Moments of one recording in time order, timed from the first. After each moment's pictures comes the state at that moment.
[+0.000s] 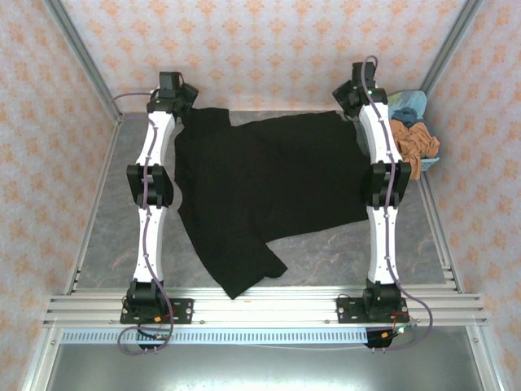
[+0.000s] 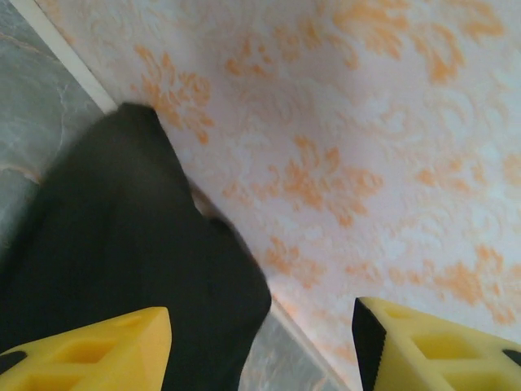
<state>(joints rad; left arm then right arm) 0.05 2.71 2.79 -0.72 0.08 -1.06 0.05 2.51 2.61 -0.84 -0.07 0.89</state>
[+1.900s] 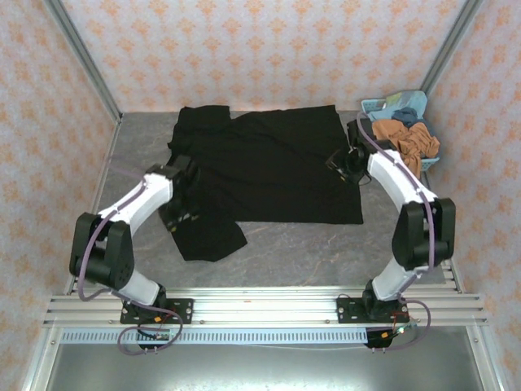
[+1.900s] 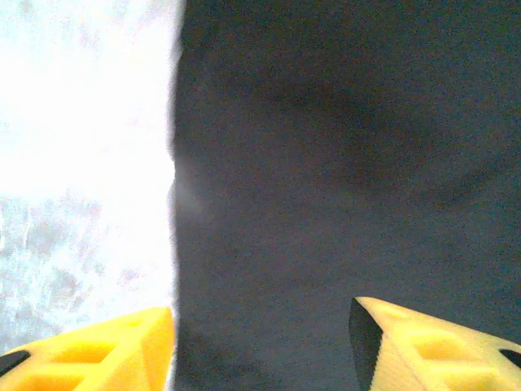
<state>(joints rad) -0.19 1.50 0.97 -1.08 -0.07 -0.89 0.15 1.62 1.29 -0.77 -0.13 0.83</state>
